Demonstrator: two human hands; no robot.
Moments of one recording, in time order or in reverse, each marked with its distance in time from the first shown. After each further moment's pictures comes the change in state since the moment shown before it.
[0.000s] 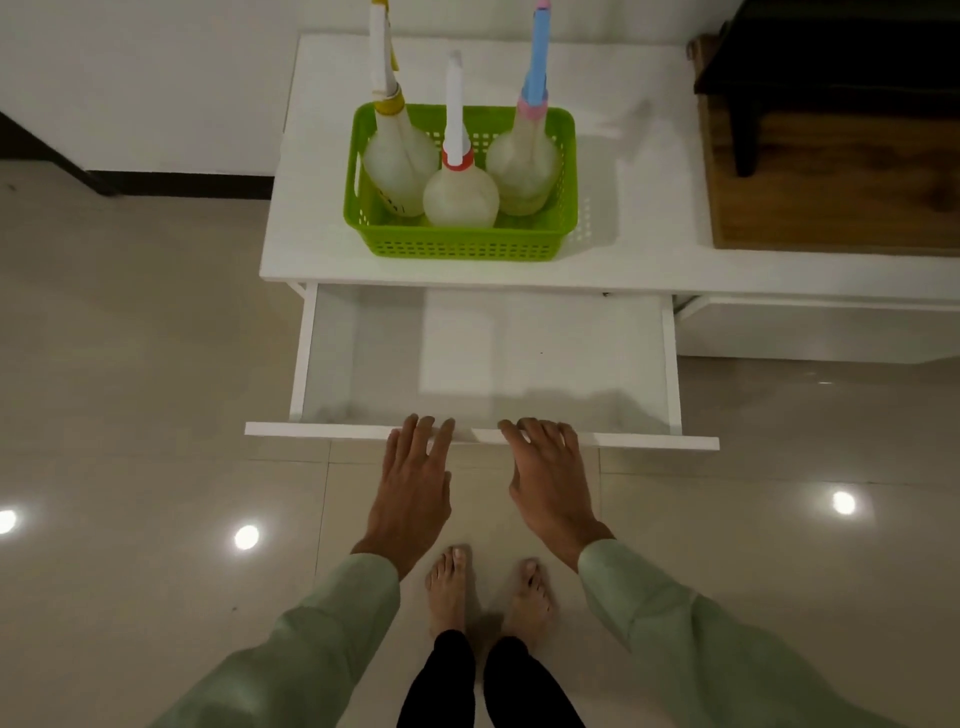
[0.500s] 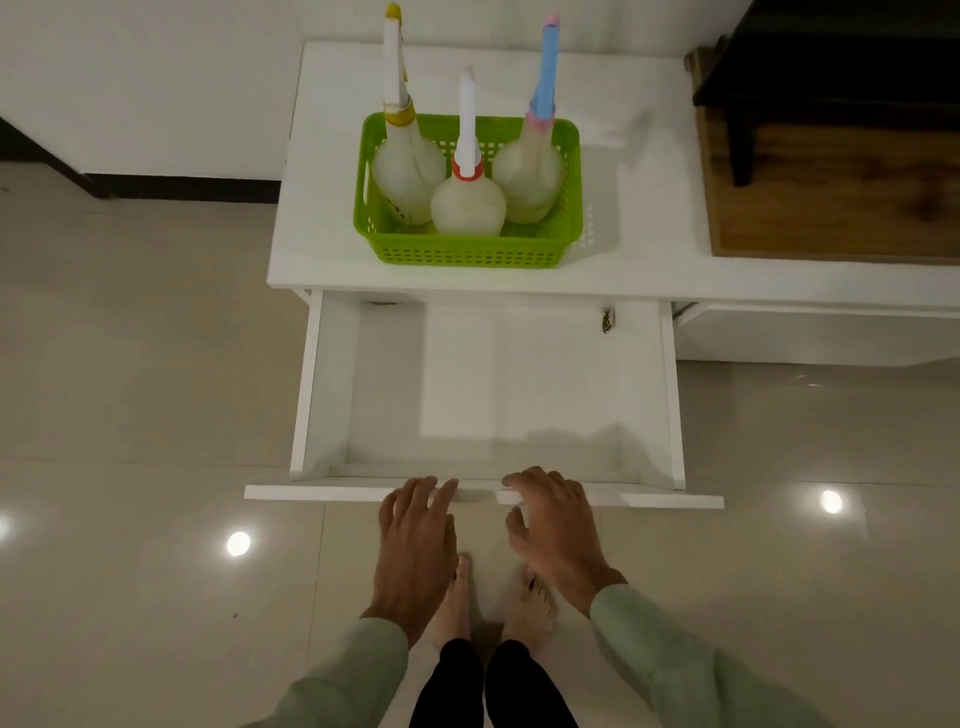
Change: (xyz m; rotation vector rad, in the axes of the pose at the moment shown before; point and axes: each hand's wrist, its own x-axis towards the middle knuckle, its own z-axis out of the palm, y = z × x) left_hand -0.052 0.006 0.010 -0.079 0.047 -0.107; right_hand -0.039 -0.014 -0.002 0.168 -0.156 0.101
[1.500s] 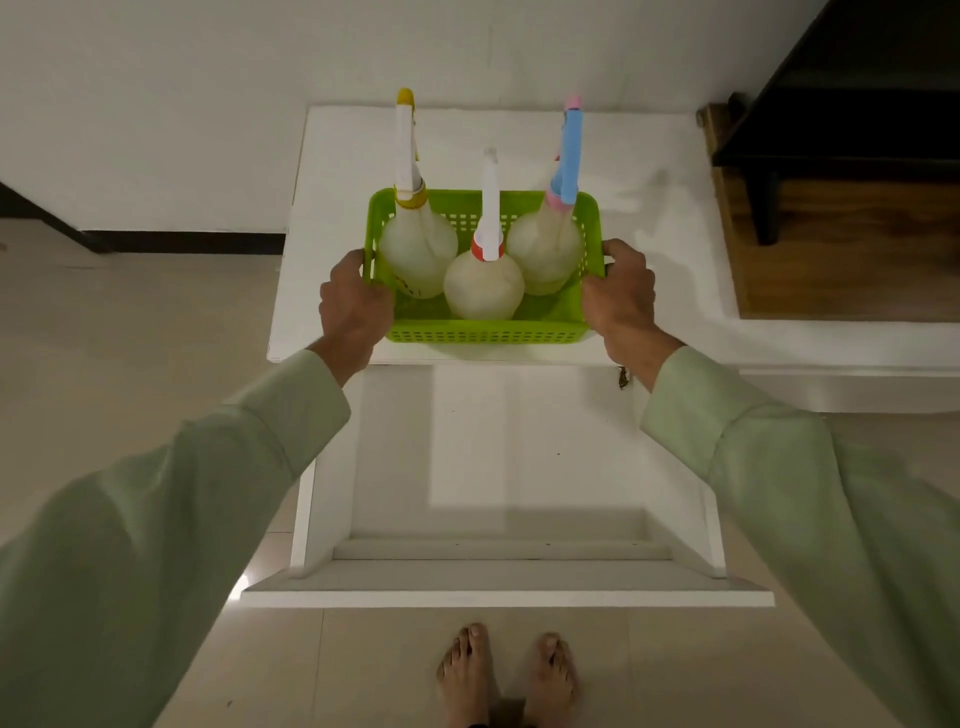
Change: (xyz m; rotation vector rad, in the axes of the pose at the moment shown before) left_hand 0.293 0.007 -0.190 -0.637 0.192 -0.436; right_hand 0.243 -0.030 -0.204 0.581 0.432 0.416
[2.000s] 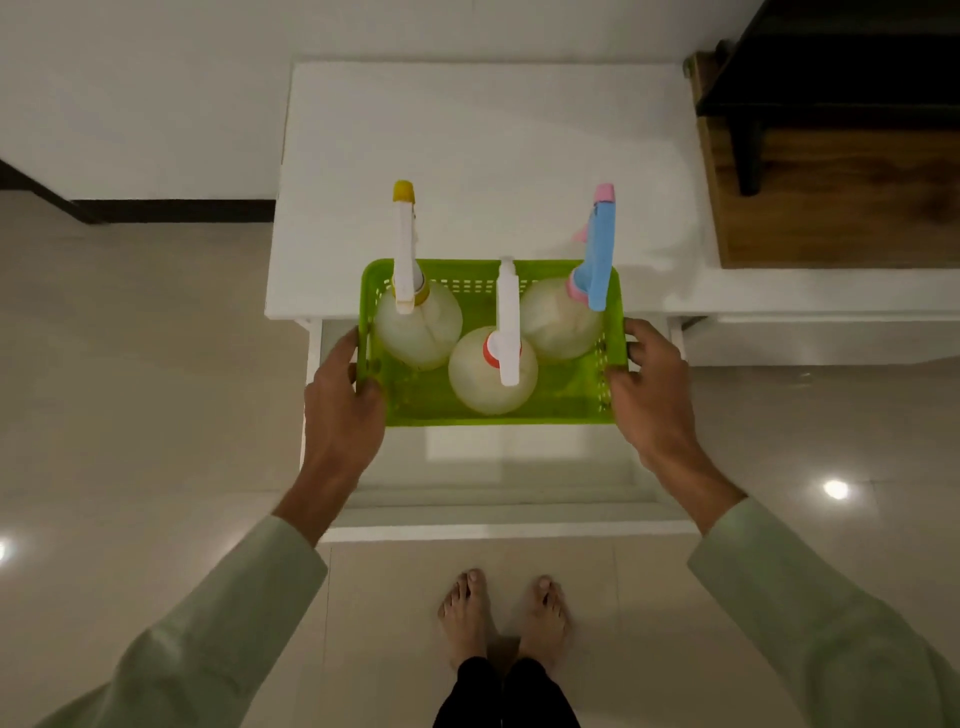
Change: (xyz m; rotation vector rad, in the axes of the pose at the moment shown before) left_hand -0.139 -0.079 -0.020 -0.043 -0.053 0.116; right_hand -0.122 0.099 -0.045 0.073 -0.029 -0.114
